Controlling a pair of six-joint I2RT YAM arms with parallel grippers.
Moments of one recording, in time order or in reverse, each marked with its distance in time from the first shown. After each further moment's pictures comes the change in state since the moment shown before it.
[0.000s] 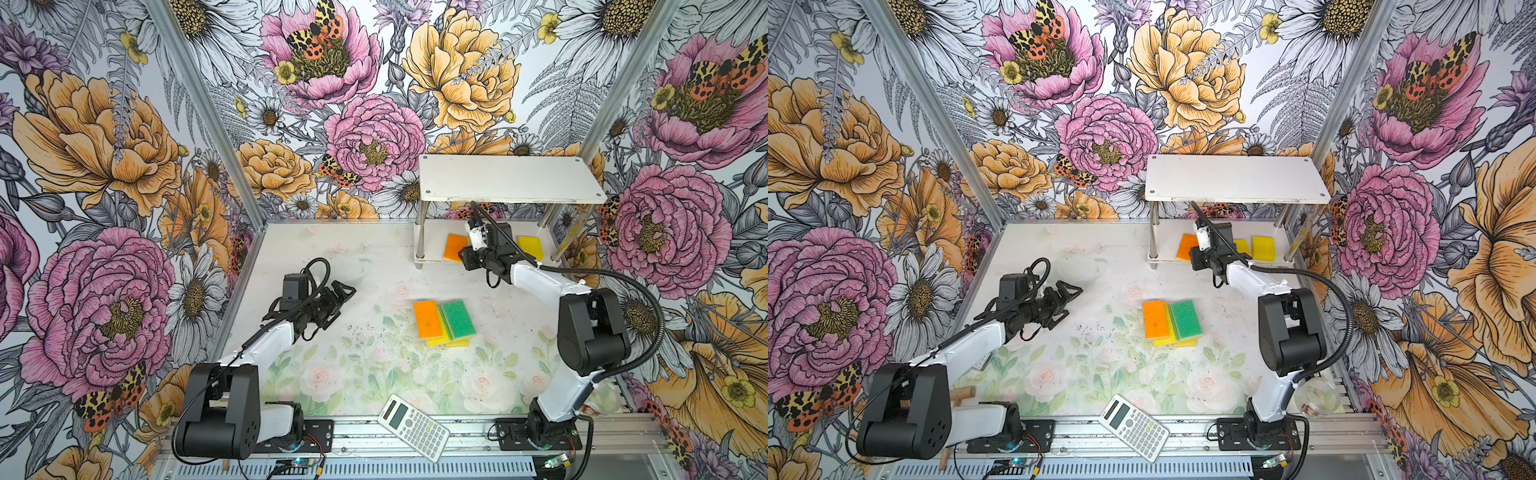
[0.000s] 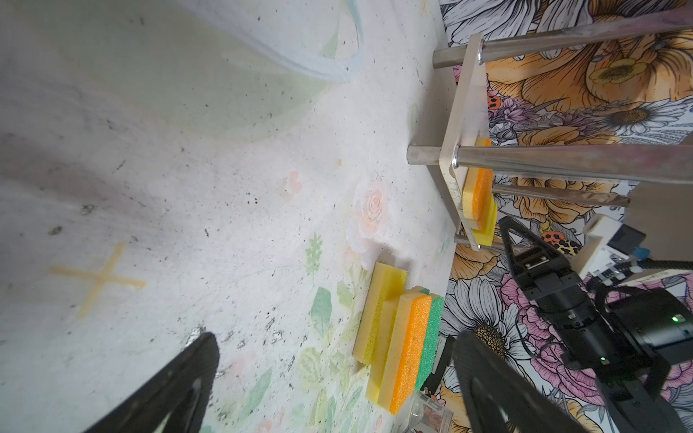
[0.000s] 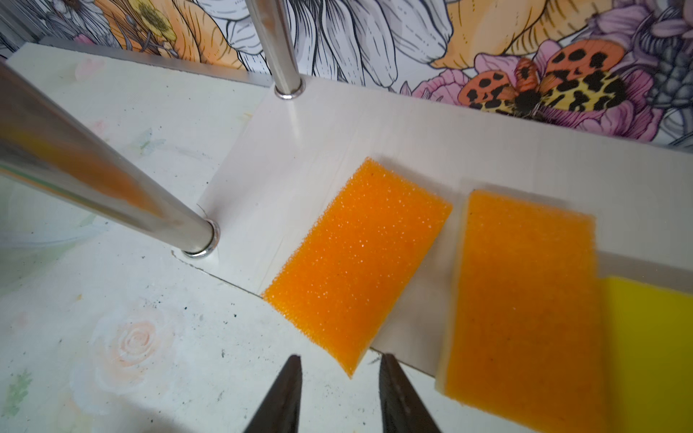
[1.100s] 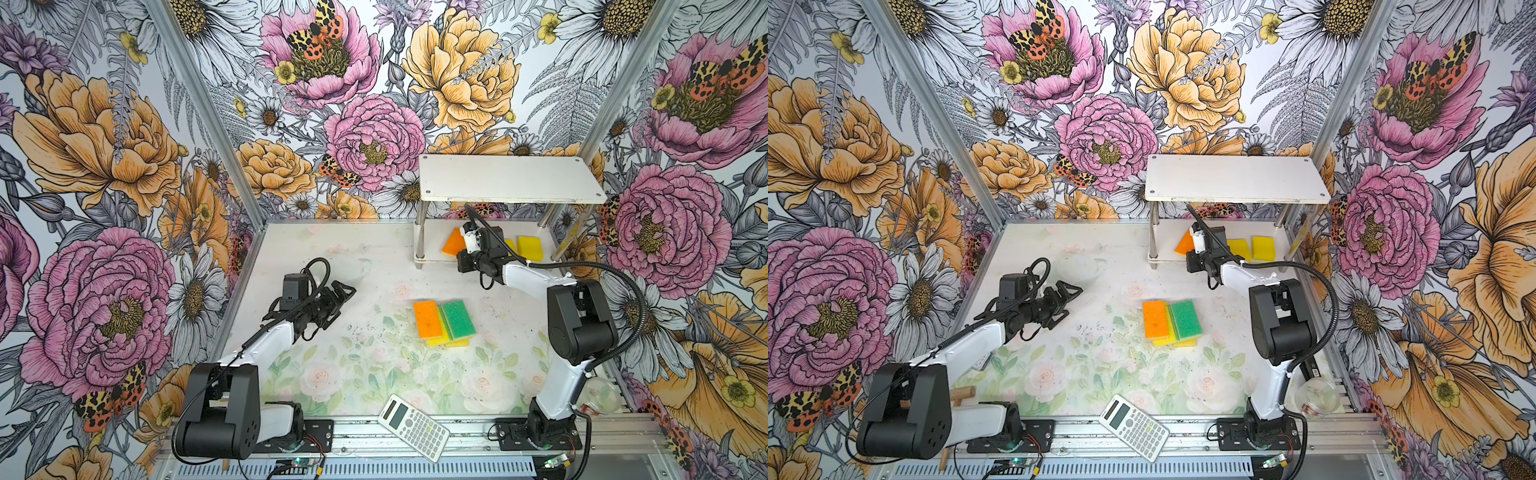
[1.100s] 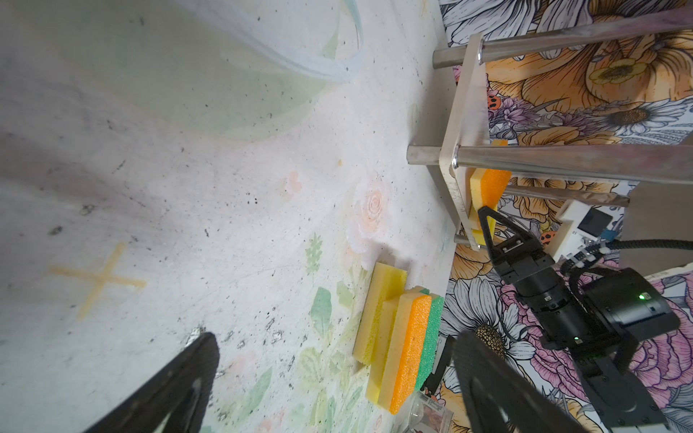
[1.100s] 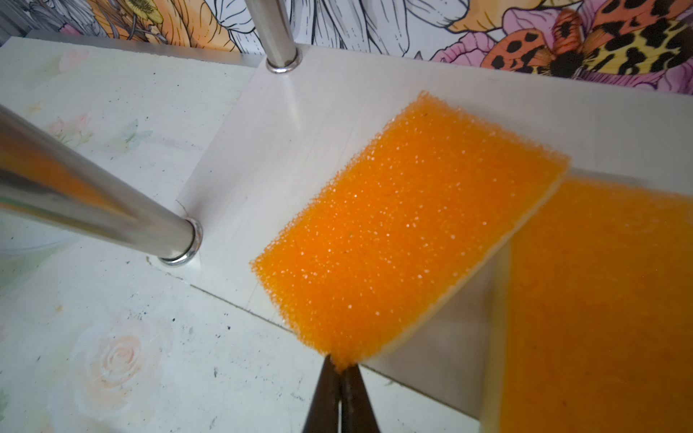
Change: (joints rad) left arm 0.000 0.000 0.000 0.000 0.000 0.000; right arm 0.019 0.109 0.006 0.060 -0.023 0.040
